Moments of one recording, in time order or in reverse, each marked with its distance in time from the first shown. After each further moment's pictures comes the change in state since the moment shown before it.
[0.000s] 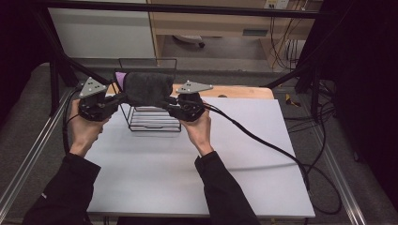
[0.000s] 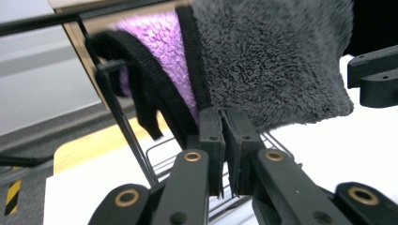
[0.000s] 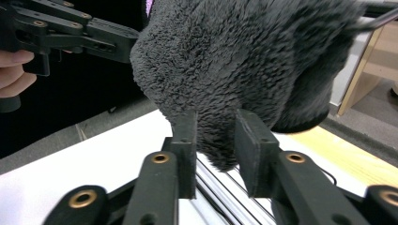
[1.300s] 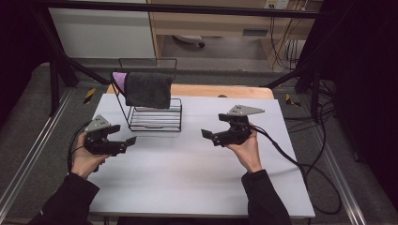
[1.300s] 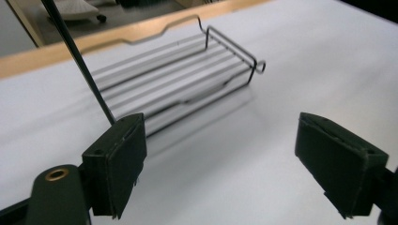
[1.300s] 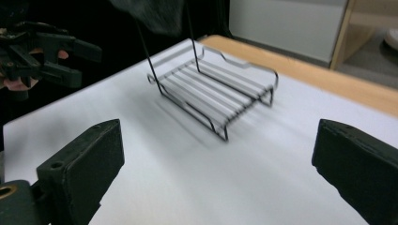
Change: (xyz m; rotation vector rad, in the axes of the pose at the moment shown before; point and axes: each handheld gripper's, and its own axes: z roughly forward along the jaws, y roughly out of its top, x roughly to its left) left arm -0.012 -0.109 0.001 0.132 -0.173 -0.041; right arm -0.055 -0.090 -0.112 0.067 -0.005 0.122
